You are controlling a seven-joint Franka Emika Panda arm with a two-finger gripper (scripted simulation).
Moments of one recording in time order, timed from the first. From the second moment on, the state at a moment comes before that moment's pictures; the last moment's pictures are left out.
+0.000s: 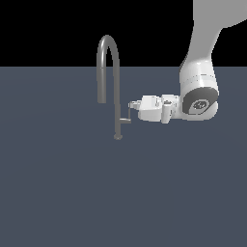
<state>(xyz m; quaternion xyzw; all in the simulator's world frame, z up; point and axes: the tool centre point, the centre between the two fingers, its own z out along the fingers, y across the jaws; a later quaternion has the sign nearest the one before) 0.072 -0.031 0.148 -0.45 0.55 0.45 0.55</state>
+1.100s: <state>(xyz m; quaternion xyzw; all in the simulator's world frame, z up) 0.039 -0.023 0.156 -0.45 0.55 0.44 0.55</state>
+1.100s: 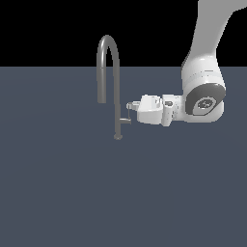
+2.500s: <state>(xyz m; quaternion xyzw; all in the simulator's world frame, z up) -0.016 -0.011 0.124 -0.45 0.54 0.44 0.56</state>
